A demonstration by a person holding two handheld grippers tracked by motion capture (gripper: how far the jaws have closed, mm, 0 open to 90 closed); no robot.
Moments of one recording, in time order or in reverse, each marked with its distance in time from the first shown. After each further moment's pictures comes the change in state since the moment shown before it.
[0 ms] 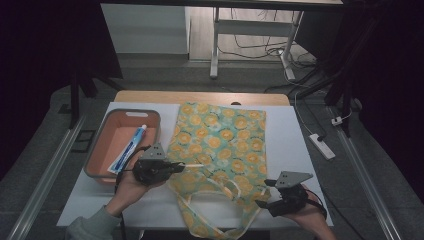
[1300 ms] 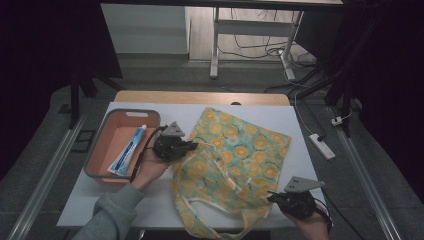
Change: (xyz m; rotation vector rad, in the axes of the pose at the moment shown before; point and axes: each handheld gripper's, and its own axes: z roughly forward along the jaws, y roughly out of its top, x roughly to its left) left arm 0.039 0.047 0.059 -0.005 0.112 -0.055; right arm 0.007 -0.017 -0.016 -0.045 -0.085 0.176
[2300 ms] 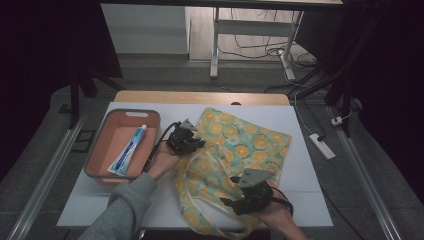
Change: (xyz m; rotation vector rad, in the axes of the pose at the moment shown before) left arm 0.016 0.004 0.042 0.104 -0.011 -0.049; right arm 0.072 0.087 0.065 0.013 0.122 -0.269
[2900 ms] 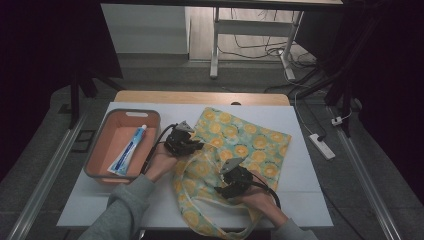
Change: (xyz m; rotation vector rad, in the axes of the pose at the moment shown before) left arm 0.005 -0.010 0.002 -0.018 -0.040 -0.012; right arm -0.038 -0.014 0.074 0.201 -0.033 0.011
